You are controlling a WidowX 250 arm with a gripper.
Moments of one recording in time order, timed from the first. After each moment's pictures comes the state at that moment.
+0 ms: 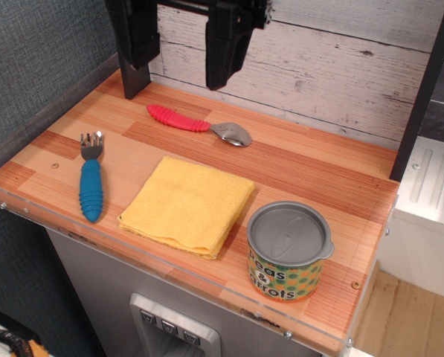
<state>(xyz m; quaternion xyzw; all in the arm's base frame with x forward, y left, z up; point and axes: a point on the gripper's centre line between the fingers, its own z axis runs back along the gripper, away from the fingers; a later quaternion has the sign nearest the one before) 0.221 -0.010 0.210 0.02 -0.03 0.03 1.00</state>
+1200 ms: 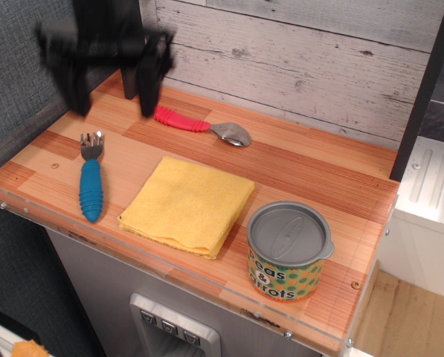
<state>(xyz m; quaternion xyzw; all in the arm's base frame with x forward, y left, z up) 0.242 0.099 0.113 0.02 0.00 0.28 0.96</state>
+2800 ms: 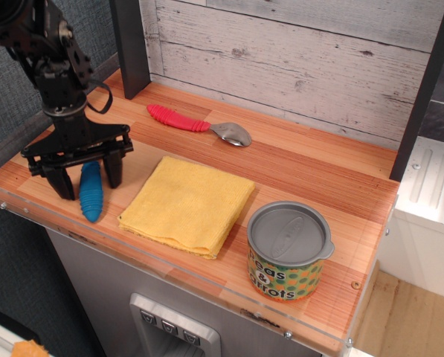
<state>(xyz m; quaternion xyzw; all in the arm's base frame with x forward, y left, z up) 0.251 0.156 0.009 0.02 -0.05 0.42 0.90</state>
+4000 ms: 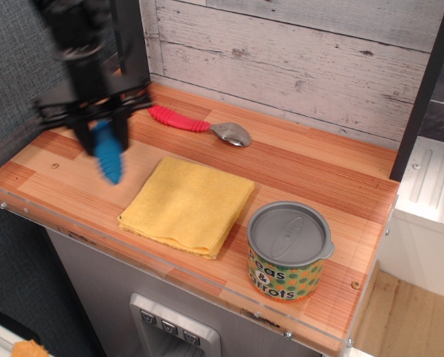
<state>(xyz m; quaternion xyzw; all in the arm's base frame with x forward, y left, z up) 0.267 0.101 0.080 0.00 -0.06 0.39 0.92</state>
